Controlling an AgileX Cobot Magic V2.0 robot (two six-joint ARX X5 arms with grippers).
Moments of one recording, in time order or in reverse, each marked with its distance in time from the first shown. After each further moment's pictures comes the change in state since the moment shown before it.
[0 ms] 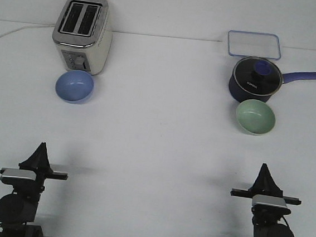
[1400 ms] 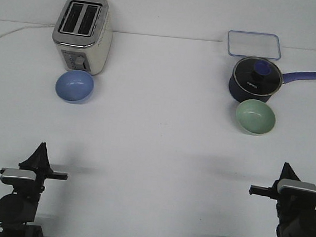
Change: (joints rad) left arm 0.000 0.000 0.000 0.000 0.000 0.000; right arm 0.000 0.365 0.723 -0.710 0.082 0.027
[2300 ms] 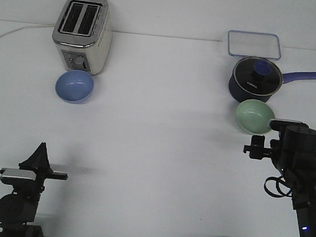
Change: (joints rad) left arm 0.000 0.000 0.000 0.000 0.000 0.000; right arm 0.000 0.678 0.431 -0.308 -0.029 0.070
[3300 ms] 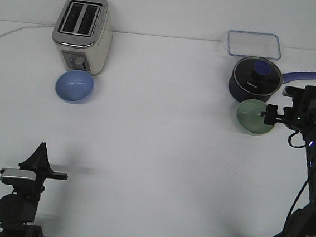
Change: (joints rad) left arm 0.000 0.000 0.000 0.000 0.000 0.000; right arm -0.270 0.632 0.308 0.123 -0.211 -0.115
